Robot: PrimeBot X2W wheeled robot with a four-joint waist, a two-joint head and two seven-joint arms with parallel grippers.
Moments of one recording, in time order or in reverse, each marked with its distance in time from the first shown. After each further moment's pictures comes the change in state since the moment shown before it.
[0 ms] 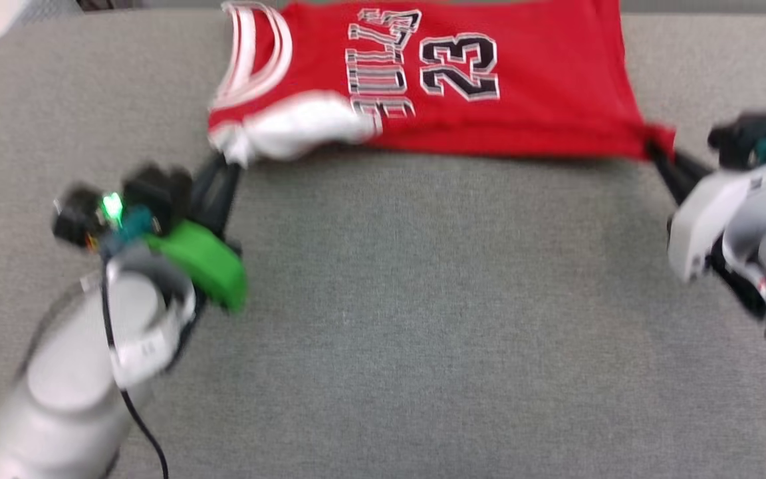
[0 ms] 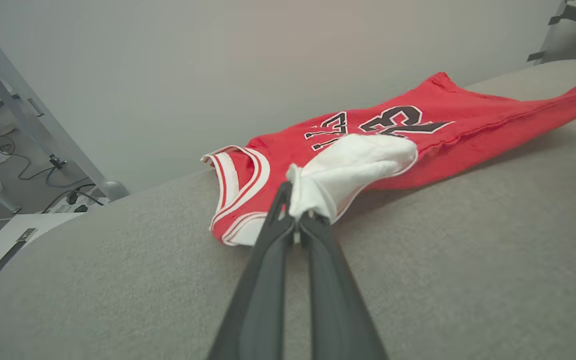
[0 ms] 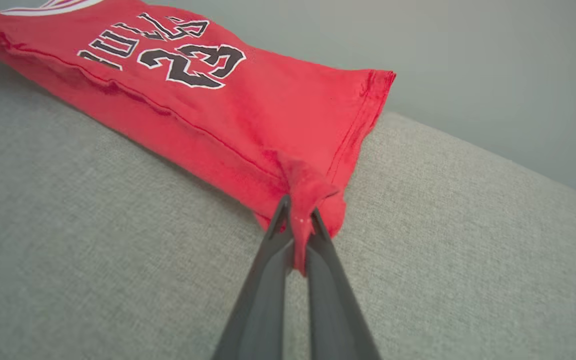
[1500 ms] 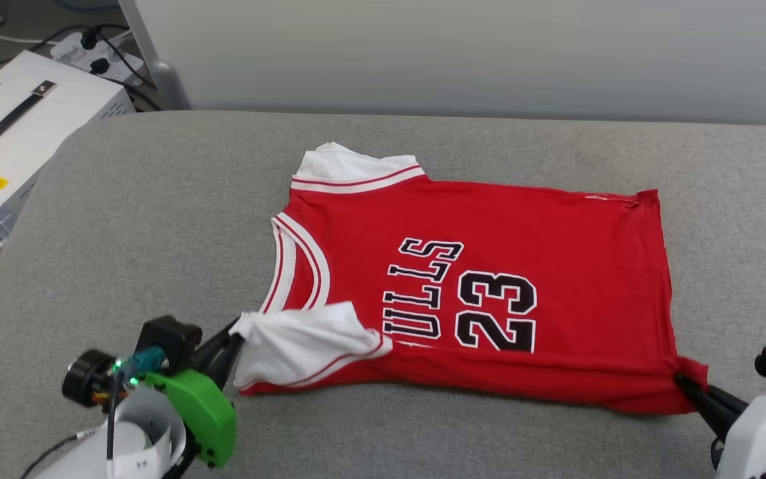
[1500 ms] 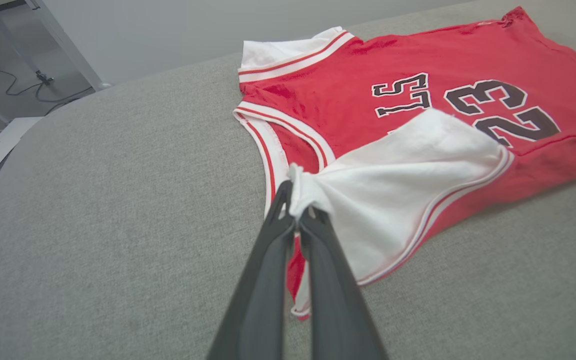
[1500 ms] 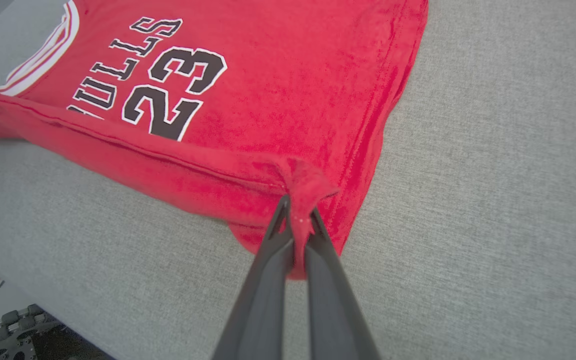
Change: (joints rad) left arm 0.393 0.155 -0.075 -0.246 -0.132 0.080 0.167; right arm 0.875 -0.070 -0.462 -0.639 0.086 0.000 0.347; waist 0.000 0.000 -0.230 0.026
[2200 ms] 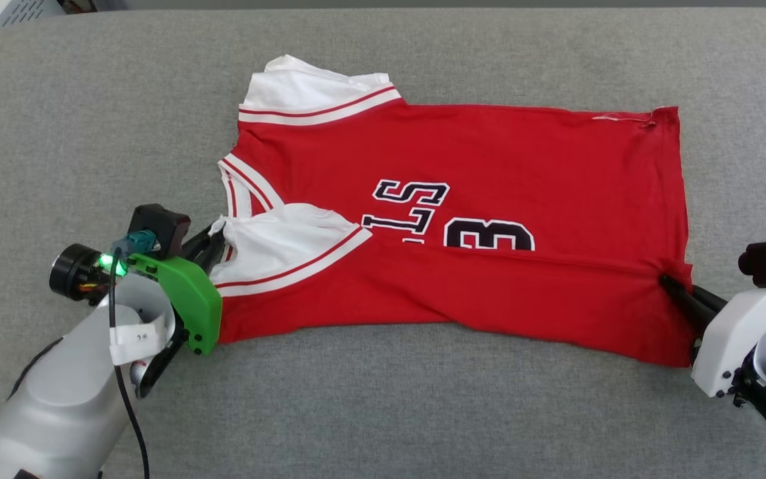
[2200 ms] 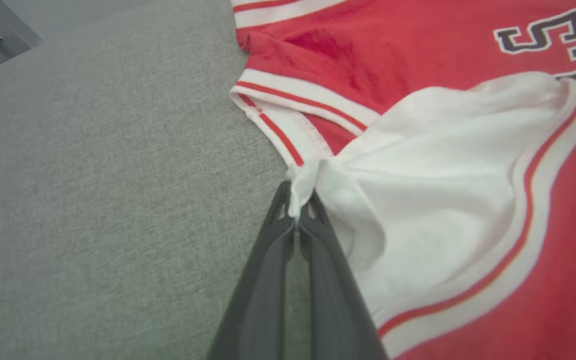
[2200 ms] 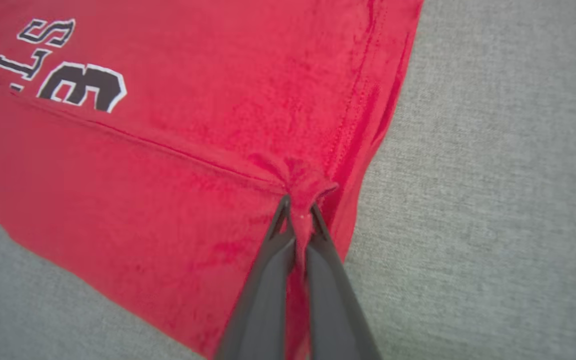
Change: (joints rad) left arm -0.379 -0.167 -0.017 0.522 0.046 -0.202 -0.037; right arm -0.316 0.066 0.037 0.157 -0.030 0.000 0.025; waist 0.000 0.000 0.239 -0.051
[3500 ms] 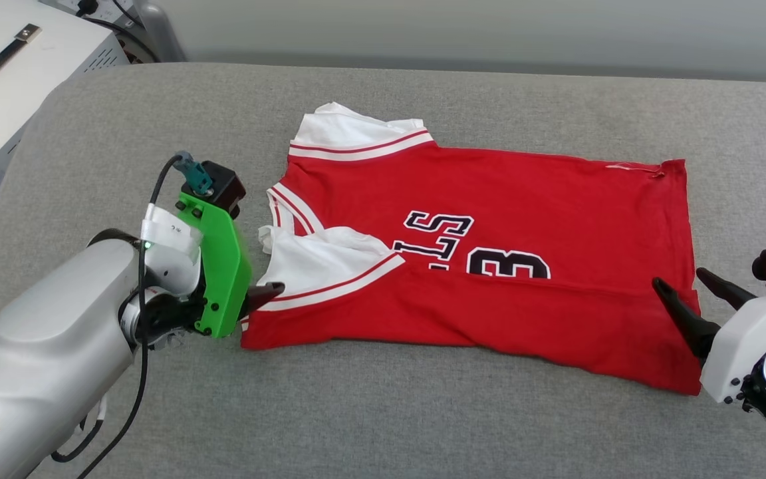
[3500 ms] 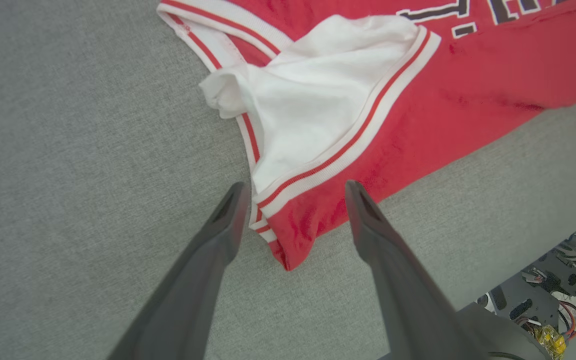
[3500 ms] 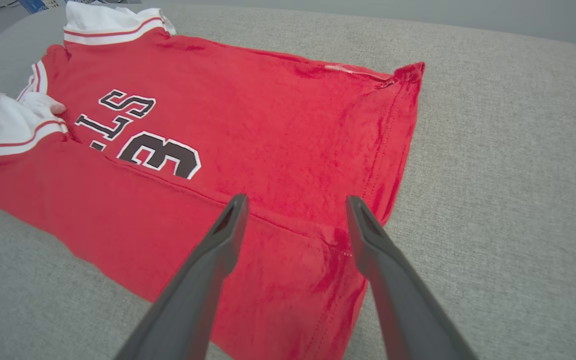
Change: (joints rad) left arm -0.216 0.106 -0.261 -0.214 -0.471 -0.032 0.709; right arm 0.044 0.011 -0.055 -0.049 -0.052 0.000 -0.019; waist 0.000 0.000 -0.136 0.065
